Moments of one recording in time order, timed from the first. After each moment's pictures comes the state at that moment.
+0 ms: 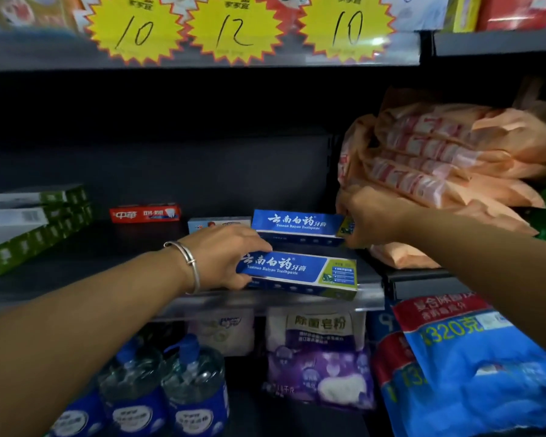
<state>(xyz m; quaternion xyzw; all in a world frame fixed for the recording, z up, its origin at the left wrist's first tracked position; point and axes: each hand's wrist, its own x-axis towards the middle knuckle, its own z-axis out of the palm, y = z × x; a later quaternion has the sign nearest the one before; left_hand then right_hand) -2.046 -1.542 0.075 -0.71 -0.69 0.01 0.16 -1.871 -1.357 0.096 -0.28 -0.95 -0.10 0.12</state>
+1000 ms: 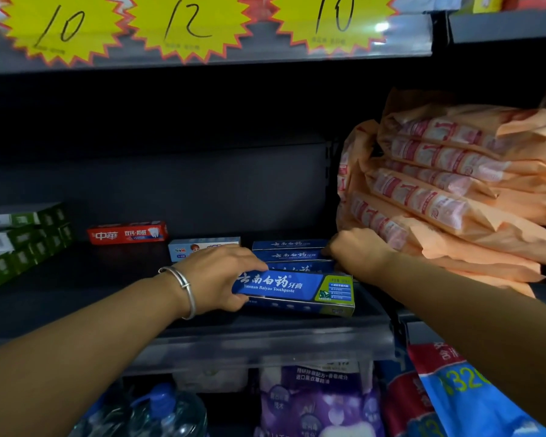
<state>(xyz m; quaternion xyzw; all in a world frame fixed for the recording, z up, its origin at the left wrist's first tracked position) -2.074 -1.477 0.063 -0.70 -0.70 0.00 0.13 -1.916 -1.289 0.051 -0.23 -0.94 -0.25 0.03</state>
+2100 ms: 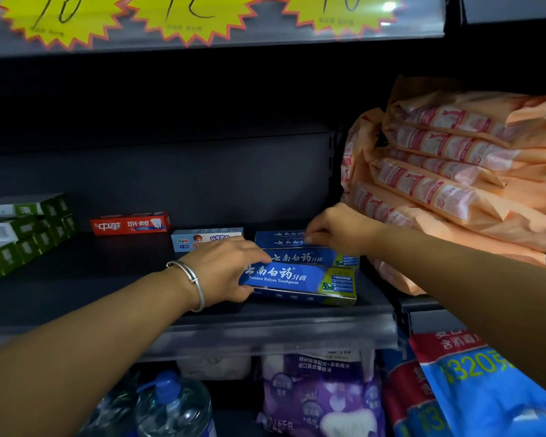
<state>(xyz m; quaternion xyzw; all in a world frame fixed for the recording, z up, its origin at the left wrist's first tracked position) -2.069 -1.476 0.057 -0.68 -0.71 0.01 0.15 -1.931 -1.298 0.072 -0.19 -0.97 0.02 0.12</state>
